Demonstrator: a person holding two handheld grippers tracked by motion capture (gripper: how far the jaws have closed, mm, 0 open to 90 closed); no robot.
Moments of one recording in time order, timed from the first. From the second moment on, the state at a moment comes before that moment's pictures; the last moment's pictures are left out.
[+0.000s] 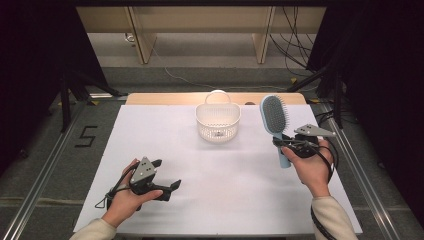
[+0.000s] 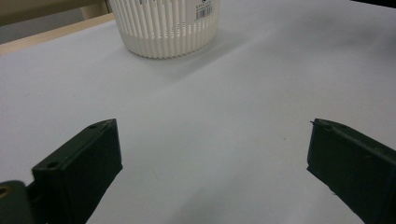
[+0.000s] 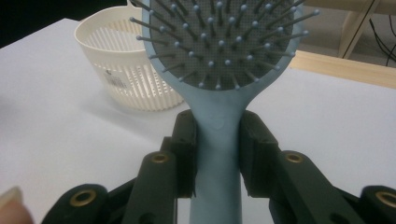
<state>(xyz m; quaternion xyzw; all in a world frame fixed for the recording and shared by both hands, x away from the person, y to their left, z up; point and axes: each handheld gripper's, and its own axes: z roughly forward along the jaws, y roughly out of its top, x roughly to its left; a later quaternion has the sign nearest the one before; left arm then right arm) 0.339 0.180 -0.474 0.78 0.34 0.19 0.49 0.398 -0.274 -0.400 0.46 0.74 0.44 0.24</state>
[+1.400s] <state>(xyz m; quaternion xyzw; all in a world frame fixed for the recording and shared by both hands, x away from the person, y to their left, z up) 0.339 0.180 -0.474 0.78 0.34 0.19 0.49 0.402 -0.268 -0.388 0.45 0.71 0.47 0.26</state>
